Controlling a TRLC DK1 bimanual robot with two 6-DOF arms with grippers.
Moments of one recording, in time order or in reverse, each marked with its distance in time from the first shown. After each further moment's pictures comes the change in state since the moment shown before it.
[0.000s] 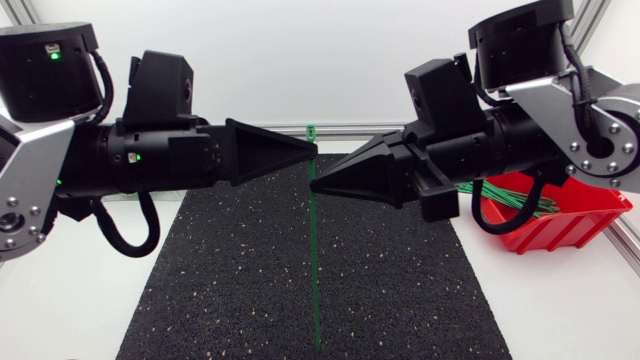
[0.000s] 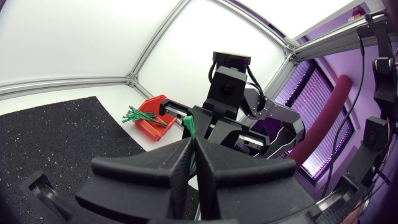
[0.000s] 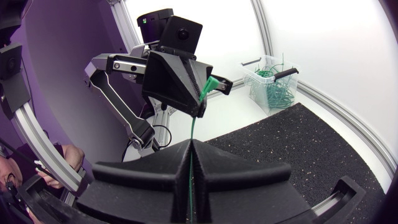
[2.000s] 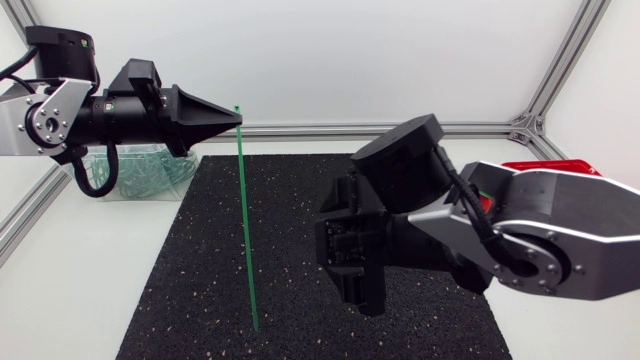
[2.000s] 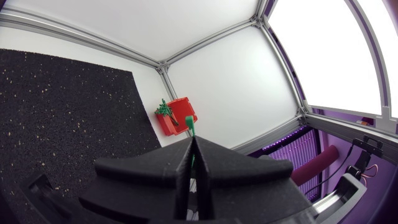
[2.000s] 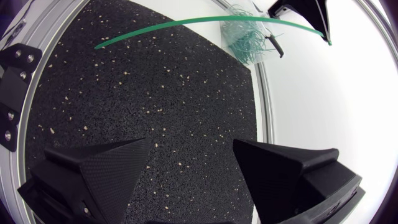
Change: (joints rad) left arm 0.461 0.343 0.243 -0.230 0.414 -0.105; right arm 0.393 0.060 -0.146 -0.027 1.098 -0.810
